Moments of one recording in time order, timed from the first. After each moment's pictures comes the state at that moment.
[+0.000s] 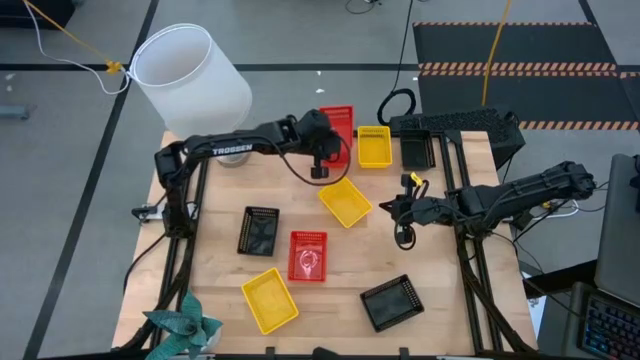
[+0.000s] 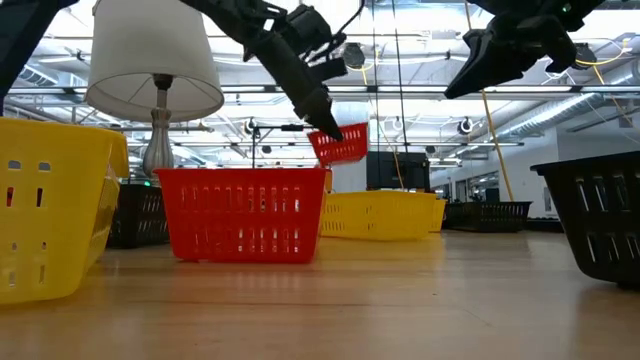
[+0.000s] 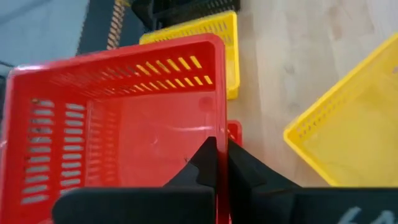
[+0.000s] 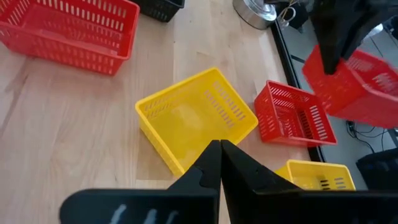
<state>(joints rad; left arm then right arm) 0.40 1.89 1.57 -0.44 -0.02 0.54 0.21 0.96 0.68 -0.42 0.49 -0.17</state>
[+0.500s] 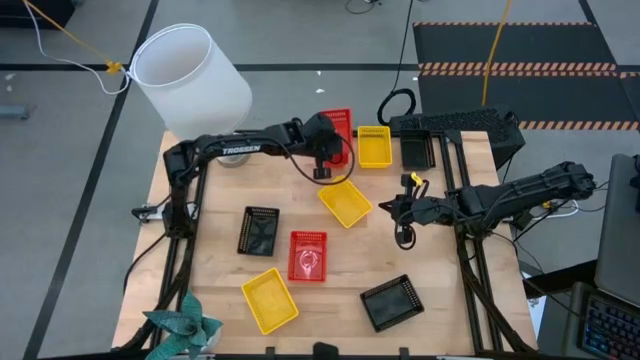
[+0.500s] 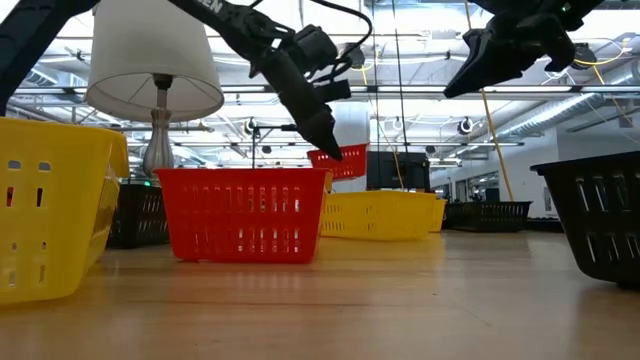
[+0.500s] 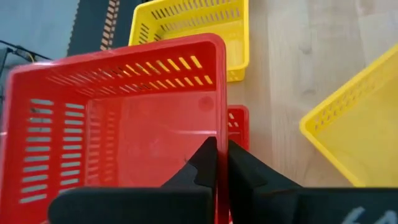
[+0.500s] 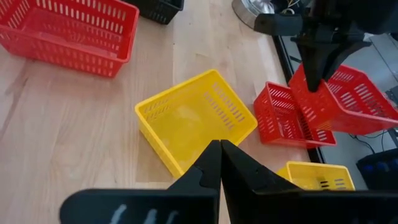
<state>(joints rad) 0.41 1.96 1.57 -0.42 -0.05 0.52 0.21 0.96 0.68 -0.41 0.49 -0.17</state>
